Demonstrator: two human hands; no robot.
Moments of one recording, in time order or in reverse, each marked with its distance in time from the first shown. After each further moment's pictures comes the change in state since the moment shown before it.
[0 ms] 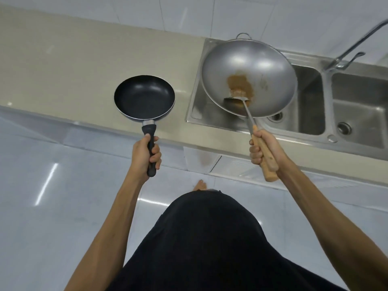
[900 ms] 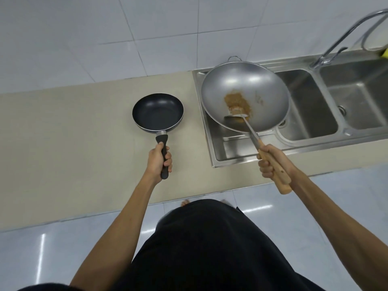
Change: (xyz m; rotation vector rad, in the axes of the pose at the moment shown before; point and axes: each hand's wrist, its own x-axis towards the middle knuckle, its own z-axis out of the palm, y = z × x) left_hand 0.258 0.136 -0.012 0.306 -0.251 -0.181; right_hand 0.094 -0.037 0.102 0.208 0.120 -0.030
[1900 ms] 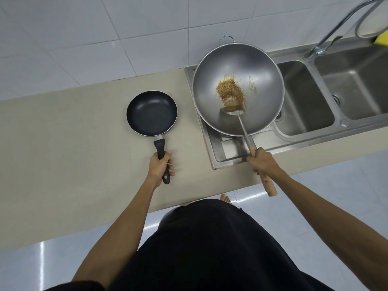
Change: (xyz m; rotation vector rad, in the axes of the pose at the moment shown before) left_hand 0.046 -0.019 -0.009 0.310 0.039 0.011; right_hand 0.051 0.016 0.023 -0.954 0.634 -0.174
